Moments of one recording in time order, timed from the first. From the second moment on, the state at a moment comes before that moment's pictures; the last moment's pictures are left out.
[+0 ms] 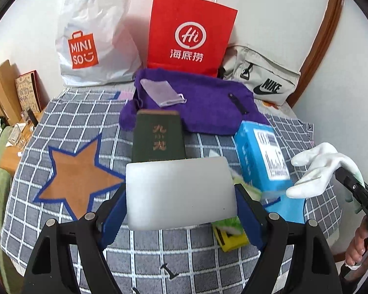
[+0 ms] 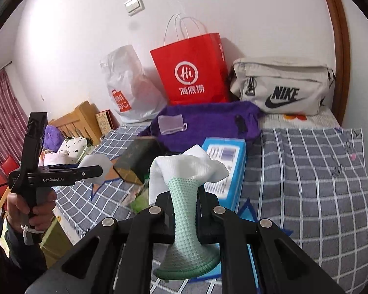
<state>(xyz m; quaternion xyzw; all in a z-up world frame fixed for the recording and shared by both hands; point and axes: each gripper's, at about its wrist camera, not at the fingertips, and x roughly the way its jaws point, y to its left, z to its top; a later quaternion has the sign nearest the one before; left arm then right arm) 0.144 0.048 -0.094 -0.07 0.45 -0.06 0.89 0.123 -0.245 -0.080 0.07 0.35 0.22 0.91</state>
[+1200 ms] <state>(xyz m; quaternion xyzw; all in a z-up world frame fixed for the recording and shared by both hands) 0.335 0.053 -0.115 -0.08 0.49 -0.06 0.87 0.348 -0.214 -0.075 0.05 0.37 0.20 0.91</state>
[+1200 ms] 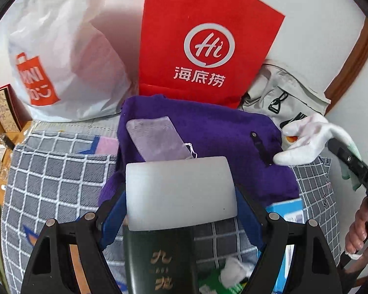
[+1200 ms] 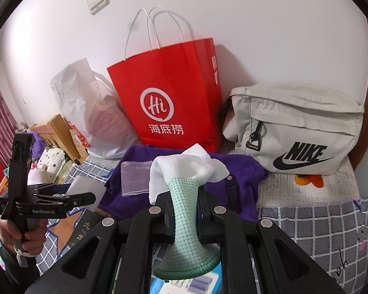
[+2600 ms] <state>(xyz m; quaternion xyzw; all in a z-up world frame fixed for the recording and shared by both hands) 0.401 0.036 -0.190 -0.06 0.56 -0.05 0.83 0.414 -0.208 -0.180 0.04 0.47 0.23 0.85</state>
